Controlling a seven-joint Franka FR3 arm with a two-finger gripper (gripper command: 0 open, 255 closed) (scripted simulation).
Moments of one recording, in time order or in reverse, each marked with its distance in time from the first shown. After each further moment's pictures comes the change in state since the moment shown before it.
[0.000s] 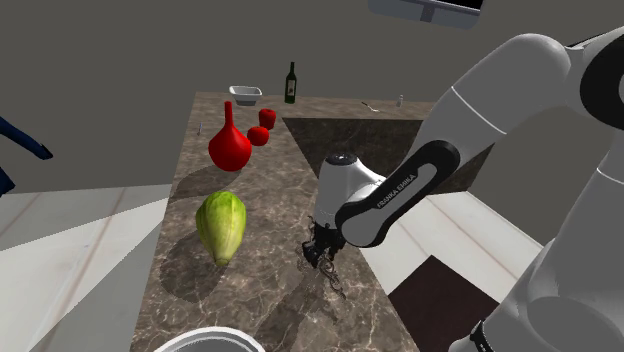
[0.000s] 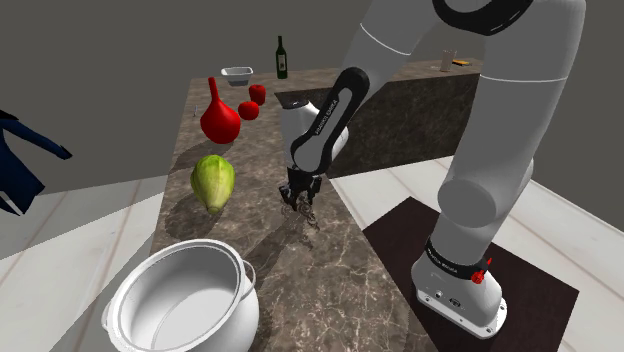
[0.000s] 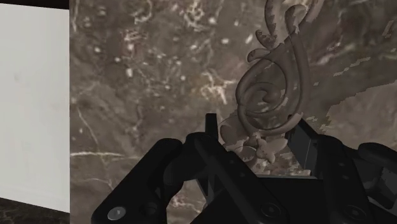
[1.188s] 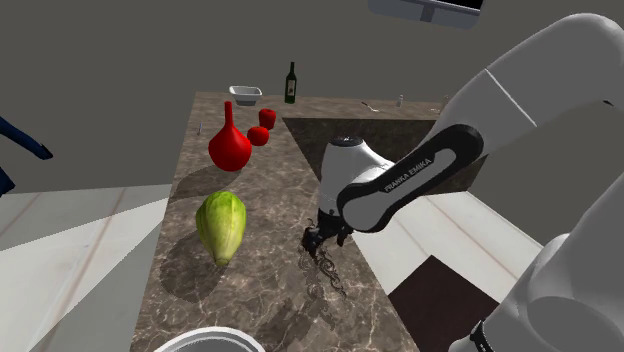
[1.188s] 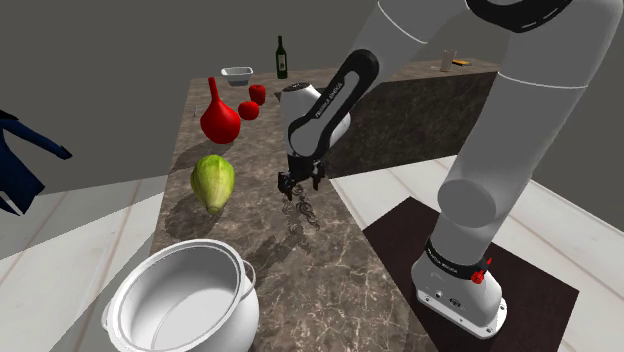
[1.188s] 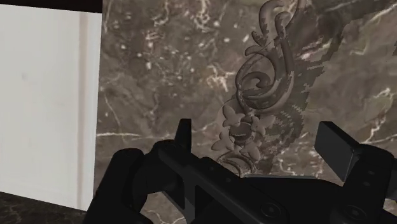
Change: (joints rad) arm -0.002 -0.127 0.013 -0.003 0.084 -0.118 -0.067
